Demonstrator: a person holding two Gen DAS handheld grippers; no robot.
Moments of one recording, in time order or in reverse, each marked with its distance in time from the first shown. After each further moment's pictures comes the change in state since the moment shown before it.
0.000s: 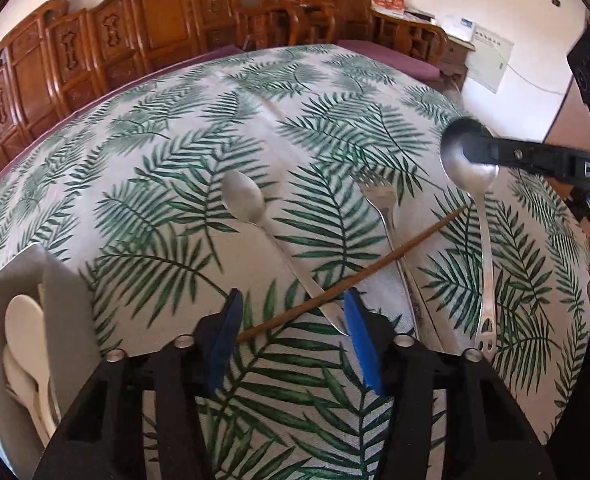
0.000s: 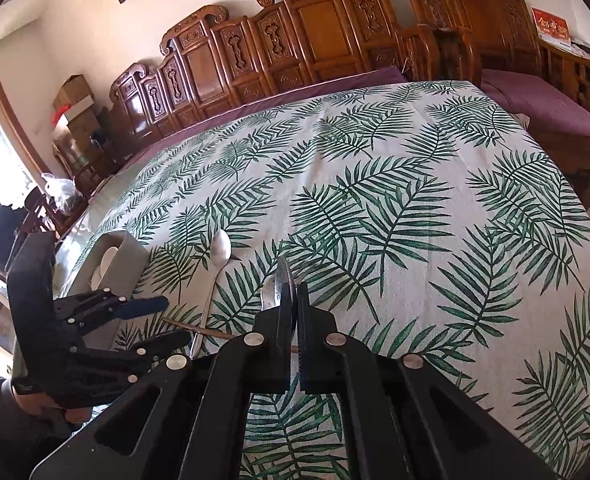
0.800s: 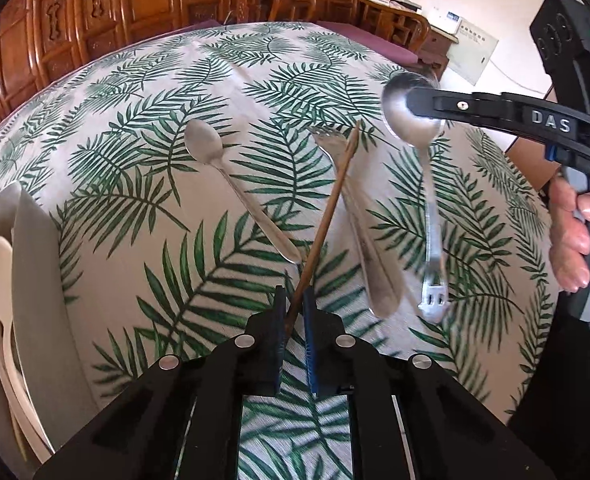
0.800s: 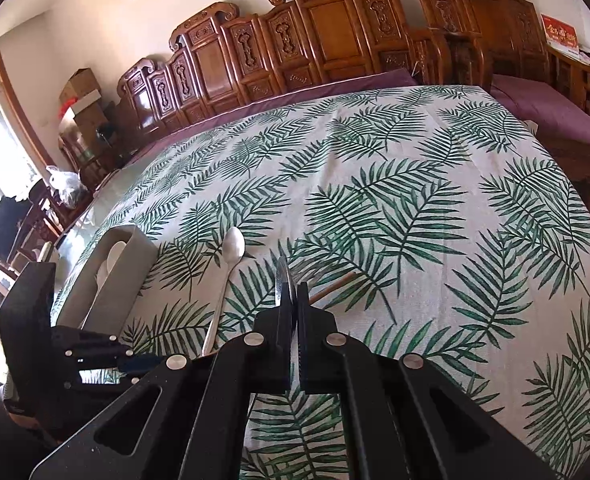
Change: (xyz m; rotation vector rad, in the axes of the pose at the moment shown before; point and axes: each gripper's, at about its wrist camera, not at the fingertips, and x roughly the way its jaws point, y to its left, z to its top) left arm -0.019 -0.012 -0.030 -0.044 0.064 -0.120; right arm 0.001 0.016 -0.001 -0.033 0.000 0.017
